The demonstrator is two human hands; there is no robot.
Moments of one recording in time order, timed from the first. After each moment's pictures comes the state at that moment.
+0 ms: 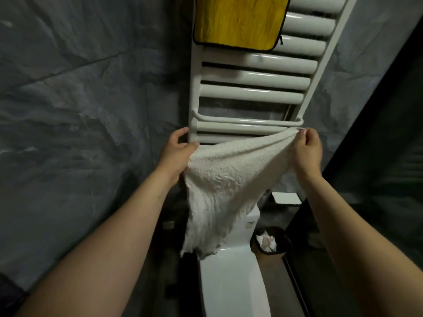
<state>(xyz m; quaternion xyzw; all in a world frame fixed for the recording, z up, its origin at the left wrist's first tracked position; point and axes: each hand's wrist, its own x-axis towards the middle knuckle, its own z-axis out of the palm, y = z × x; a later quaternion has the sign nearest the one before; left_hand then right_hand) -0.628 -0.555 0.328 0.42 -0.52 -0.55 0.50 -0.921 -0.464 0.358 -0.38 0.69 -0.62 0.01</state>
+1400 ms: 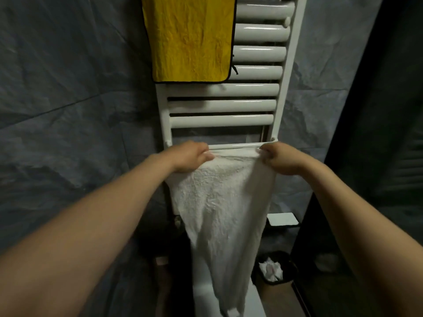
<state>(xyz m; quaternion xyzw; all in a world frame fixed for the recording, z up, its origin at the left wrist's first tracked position) -0.747 -0.582 0.421 0.35 -0.93 -0.05 0.12 -1.022 -0.469 0.419 -0.68 0.71 -0.19 0.03</state>
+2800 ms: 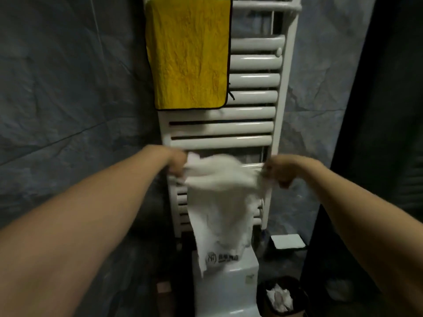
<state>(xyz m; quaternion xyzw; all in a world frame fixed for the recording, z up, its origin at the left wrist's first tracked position) -0.741 -0.600 0.495 0.49 -0.87 0.01 -0.02 -1.045 -0.493 0.465 -0.62 0.76 -0.17 0.06</state>
